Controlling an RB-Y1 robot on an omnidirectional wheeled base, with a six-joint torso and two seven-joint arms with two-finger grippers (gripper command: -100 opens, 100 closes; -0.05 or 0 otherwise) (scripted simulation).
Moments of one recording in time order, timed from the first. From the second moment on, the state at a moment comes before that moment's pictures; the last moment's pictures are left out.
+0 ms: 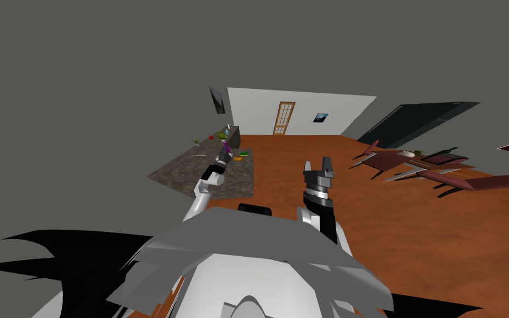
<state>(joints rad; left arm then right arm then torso) 0.08 0.25 0.08 -2.03 0.35 0.16 0.07 0.55 -0.01 -0.01 -2.37 0.11 -0.39 -0.17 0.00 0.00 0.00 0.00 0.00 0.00</state>
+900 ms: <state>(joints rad) -0.04 0.27 0.09 -1.92 0.41 0.39 0.08 0.55 -0.01 -0.01 -2.37 0.11 -0.39 -0.17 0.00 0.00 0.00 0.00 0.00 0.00</state>
